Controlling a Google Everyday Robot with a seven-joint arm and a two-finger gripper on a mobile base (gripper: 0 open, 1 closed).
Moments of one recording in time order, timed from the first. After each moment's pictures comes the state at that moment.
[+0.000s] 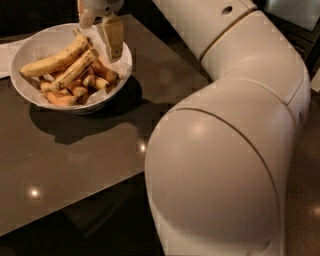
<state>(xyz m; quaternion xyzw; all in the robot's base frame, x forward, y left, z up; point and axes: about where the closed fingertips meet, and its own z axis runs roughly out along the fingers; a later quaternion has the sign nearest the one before) 0.646 0.121 0.994 -0.89 0.42 -0.05 0.16</state>
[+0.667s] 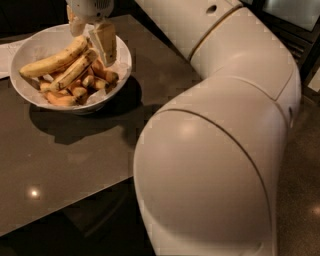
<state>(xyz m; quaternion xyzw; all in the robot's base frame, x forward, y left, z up) 0.637 0.140 0.984 -0.91 0.38 -0.06 0.14</state>
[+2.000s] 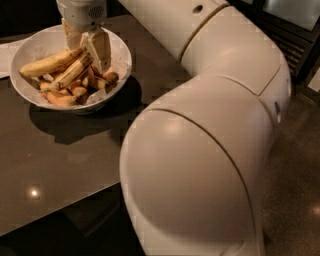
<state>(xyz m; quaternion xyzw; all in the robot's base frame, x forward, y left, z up) 0.631 0.152 0.964 -0.93 0.36 -0.05 0.11</state>
